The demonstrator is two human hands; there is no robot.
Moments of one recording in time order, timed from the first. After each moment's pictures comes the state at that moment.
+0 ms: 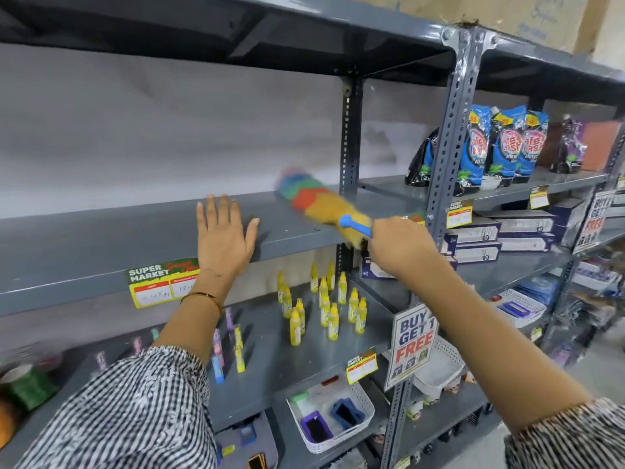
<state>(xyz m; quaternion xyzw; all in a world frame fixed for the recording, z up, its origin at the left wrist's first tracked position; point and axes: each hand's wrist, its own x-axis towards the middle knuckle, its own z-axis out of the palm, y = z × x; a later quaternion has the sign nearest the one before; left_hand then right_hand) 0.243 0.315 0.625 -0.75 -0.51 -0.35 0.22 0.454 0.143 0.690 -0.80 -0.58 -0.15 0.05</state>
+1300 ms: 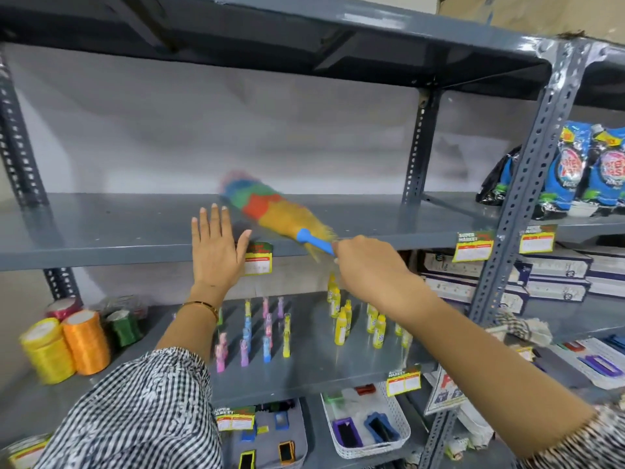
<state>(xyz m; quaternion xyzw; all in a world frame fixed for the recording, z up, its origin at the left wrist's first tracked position) 0.129 0.283 0.595 -0.68 -0.60 -0.38 0.19 0.346 0.133 0.681 -0.65 -0.75 -0.15 0.07</state>
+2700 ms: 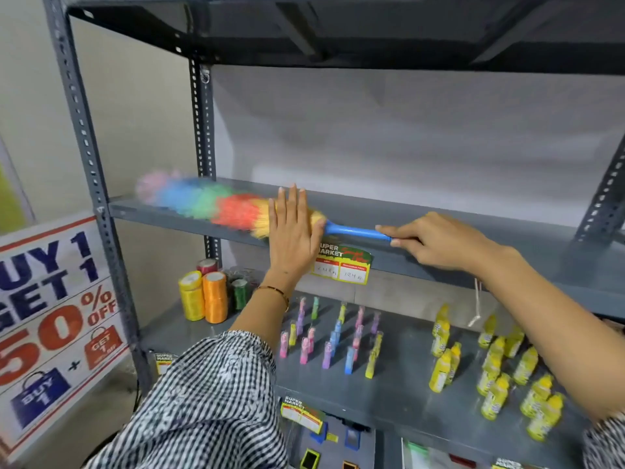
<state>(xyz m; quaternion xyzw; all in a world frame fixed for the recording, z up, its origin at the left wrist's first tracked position) 0.100 0.277 0.609 -0.58 -0.62 -0.44 0.29 0.344 0.274 0.700 -0.38 -0.91 -0.11 0.10</state>
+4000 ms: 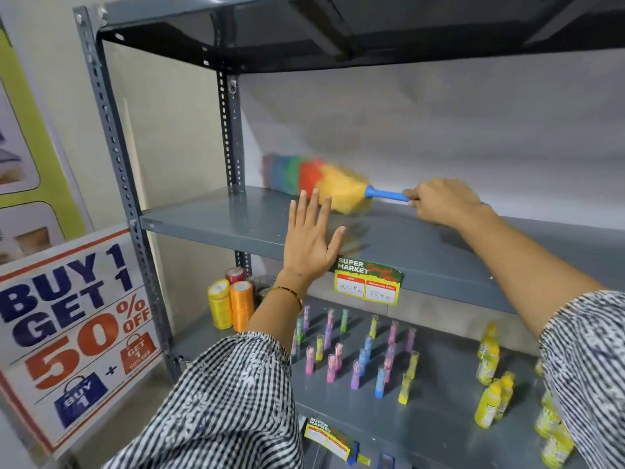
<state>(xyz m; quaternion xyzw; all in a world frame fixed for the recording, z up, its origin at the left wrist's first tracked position) 0.072 0.307 0.612 -0.62 -0.62 -0.39 0.30 0.286 0.388 0.723 -0.47 -0.85 -0.18 0.14</state>
